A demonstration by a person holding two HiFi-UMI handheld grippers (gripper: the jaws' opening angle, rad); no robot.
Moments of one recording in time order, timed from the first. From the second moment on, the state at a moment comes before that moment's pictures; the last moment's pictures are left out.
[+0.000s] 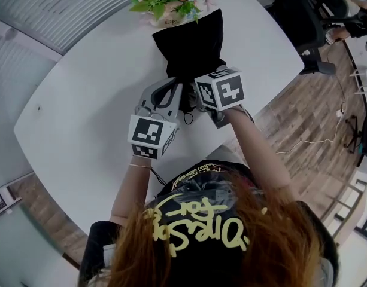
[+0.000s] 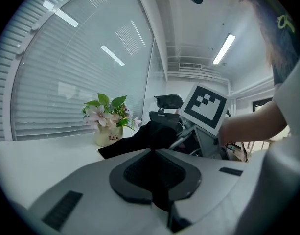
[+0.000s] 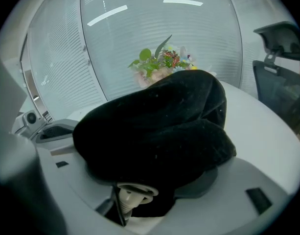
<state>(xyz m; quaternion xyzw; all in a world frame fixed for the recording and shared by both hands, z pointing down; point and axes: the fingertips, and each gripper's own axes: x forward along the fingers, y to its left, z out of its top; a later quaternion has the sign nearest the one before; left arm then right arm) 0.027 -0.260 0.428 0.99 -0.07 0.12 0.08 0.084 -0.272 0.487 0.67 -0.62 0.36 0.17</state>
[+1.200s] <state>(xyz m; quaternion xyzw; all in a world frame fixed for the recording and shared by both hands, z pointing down) 0.029 -0.251 0.450 0.97 -0.15 0.20 0.03 0.090 -0.275 0.476 0.56 -0.71 0.43 0.05</state>
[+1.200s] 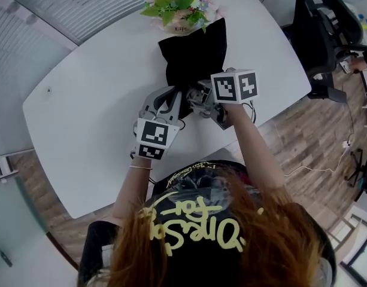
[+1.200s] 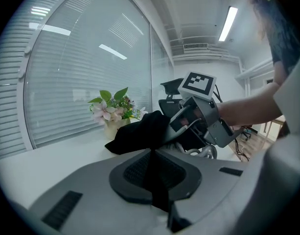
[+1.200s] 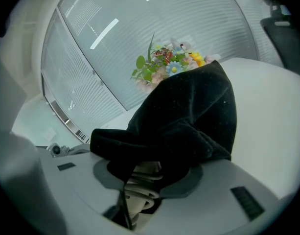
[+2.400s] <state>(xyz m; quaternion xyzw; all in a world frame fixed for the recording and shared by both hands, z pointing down) 0.044 -0.245 0.442 0.93 -0.28 0.23 0.03 0.107 -0.218 0.447 0.44 -0.79 0.41 0.05</state>
